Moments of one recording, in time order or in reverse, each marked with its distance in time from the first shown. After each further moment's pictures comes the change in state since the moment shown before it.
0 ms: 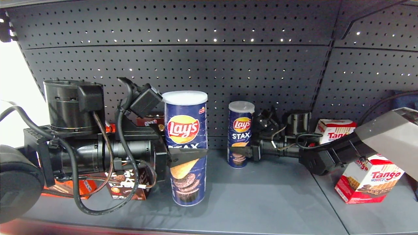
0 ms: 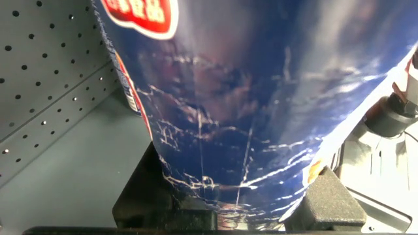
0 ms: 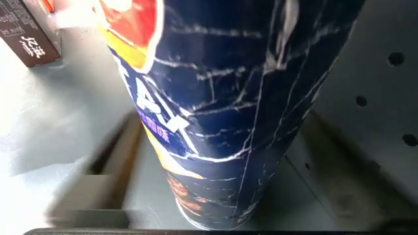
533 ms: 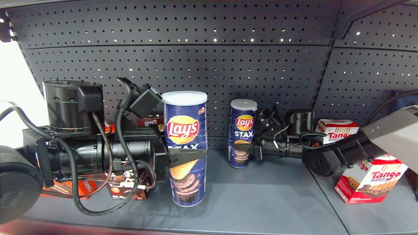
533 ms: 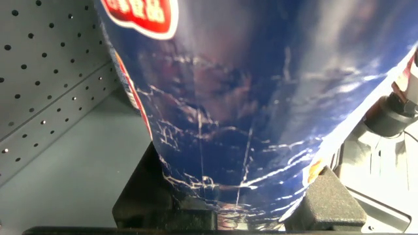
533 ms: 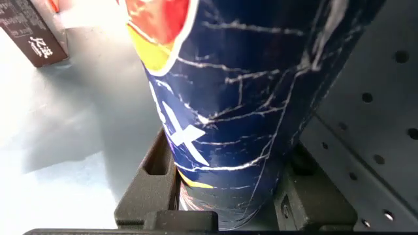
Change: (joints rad) left arm 0.000 -0.004 0.004 0.000 0.000 0.000; right arm 0.006 -0.049 0.039 0.009 -0.026 0.002
